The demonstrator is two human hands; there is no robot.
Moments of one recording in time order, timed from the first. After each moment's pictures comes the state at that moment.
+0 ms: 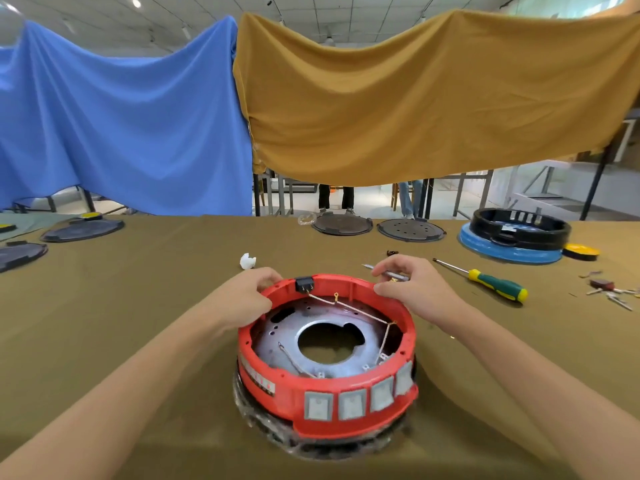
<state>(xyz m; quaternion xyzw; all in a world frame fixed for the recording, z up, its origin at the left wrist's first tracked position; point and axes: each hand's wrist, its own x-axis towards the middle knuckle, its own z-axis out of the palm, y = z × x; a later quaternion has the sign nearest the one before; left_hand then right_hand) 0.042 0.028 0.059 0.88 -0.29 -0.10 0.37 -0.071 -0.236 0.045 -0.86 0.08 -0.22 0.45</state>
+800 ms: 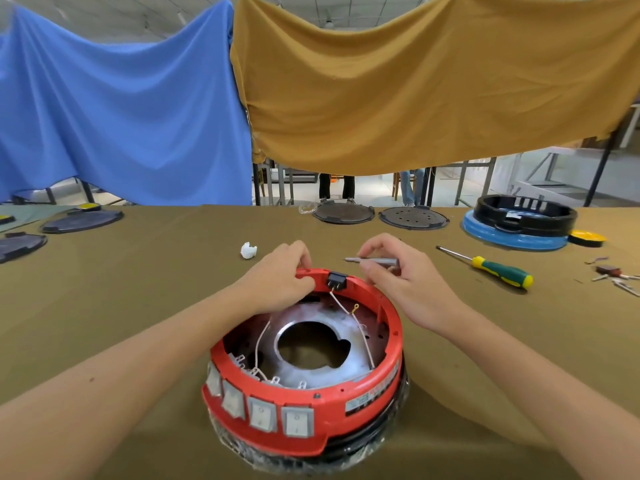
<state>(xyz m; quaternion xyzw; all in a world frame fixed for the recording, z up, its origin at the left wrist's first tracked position) 0.037 -0.011 0.062 0.88 -0.40 0.00 0.26 -0.090 -0.197 0.051 -0.87 -0.04 -0.27 0.40</state>
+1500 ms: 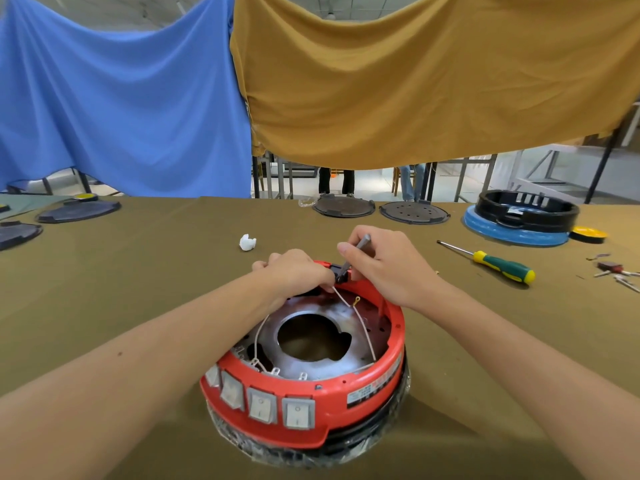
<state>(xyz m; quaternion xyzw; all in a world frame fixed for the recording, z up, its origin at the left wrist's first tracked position) 0.028 -0.041 0.056 0.94 -0.15 -0.11 0.29 -0.062 -0.184 0.059 -0.91 -0.03 -0.27 0.31</state>
